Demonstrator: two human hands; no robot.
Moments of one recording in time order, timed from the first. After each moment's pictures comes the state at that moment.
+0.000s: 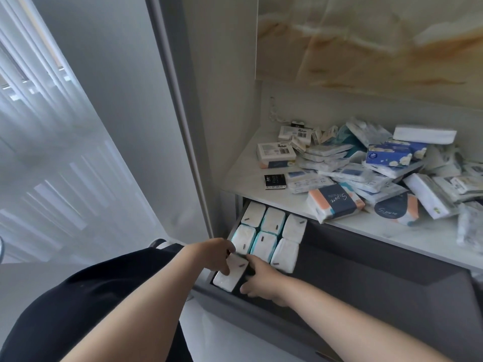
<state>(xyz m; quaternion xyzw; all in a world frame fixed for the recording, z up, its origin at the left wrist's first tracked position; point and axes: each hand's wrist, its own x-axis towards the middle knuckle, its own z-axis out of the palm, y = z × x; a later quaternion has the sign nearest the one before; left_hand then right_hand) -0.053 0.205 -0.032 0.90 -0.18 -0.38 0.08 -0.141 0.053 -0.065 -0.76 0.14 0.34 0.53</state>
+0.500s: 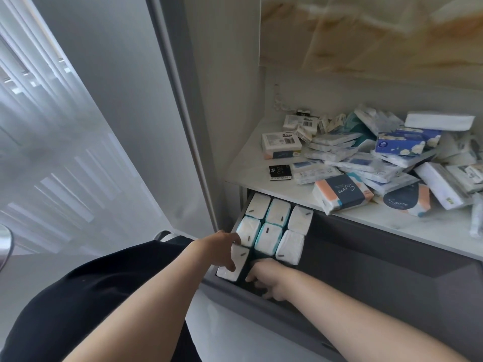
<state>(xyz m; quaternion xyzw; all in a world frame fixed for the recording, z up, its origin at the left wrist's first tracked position) -0.055 0.207 -0.045 0.91 -0.19 -0.35 0.06 -0.135 0.058 -0.082 -0.66 0.27 0.39 0.58</state>
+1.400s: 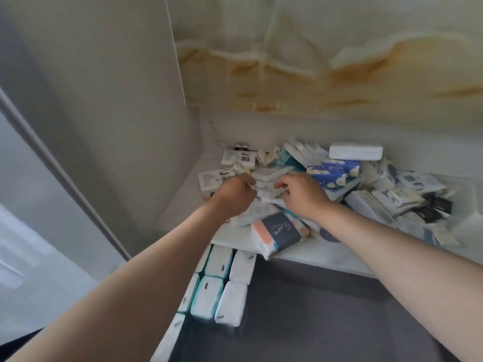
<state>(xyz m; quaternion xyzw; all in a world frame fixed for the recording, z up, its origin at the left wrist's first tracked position) 0.063 -0.020 0.068 0.91 -0.24 -0.08 0.34 -0.010 -0.199 0.074 -0.98 0.04 -0.08 0.17</state>
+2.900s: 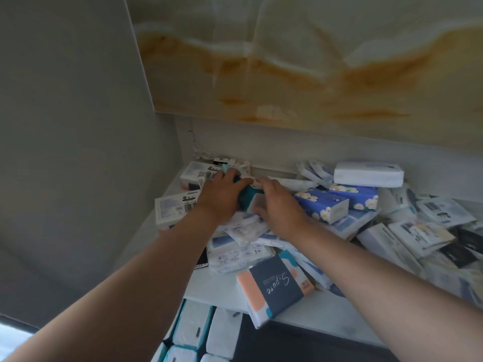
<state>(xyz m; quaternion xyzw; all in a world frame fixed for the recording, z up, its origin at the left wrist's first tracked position) 0.197 -0.072 0.014 0.92 -0.38 0.10 0.06 0.105 -0.228 0.010 -0.97 -0.01 -0.15 0.21</state>
